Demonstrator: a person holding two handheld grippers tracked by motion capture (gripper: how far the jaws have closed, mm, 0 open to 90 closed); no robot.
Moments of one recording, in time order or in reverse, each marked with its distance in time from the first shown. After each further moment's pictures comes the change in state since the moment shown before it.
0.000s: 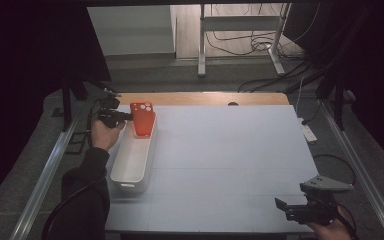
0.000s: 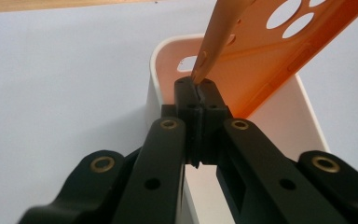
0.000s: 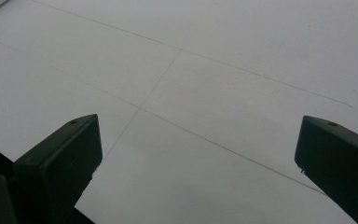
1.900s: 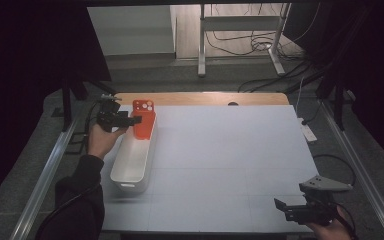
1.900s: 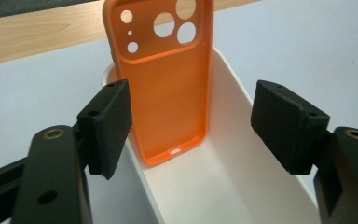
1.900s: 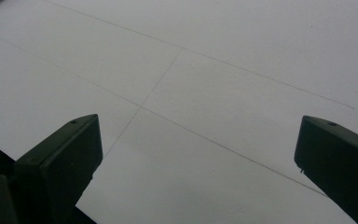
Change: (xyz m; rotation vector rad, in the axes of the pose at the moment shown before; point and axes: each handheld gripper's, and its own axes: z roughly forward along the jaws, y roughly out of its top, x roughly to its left) left arm -0.018 -0.016 -0.023 -0.122 -0.082 0.168; right arm 0.002 0.000 0.000 0.007 -0.001 -0.015
